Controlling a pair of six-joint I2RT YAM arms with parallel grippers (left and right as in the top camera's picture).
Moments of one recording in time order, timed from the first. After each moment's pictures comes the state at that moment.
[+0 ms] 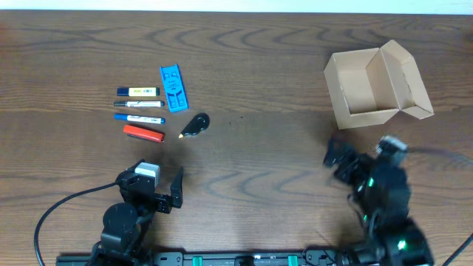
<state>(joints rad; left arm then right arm) -0.29 0.01 0.13 -0.44 -0.01 -0.08 0.17 0.57 0.55 -0.55 0.15 0.74</state>
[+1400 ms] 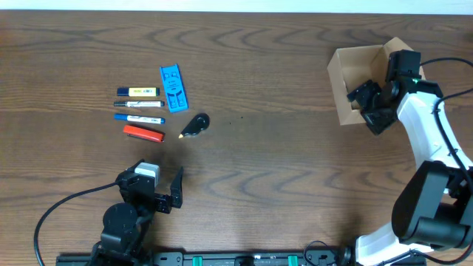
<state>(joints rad) -0.29 0.01 0.13 -0.44 -0.01 -0.08 -0.18 1.76 1.29 -0.79 -0.09 0.80</state>
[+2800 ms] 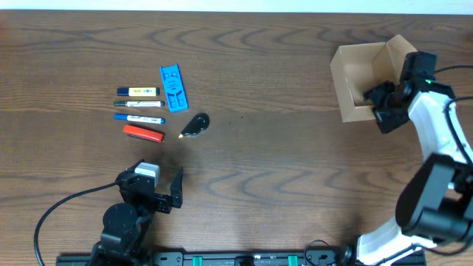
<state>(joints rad) -0.29 0.01 0.13 -0.44 -0.01 -0.08 -0.27 1.80 1.30 -0.77 -0.07 0.87</state>
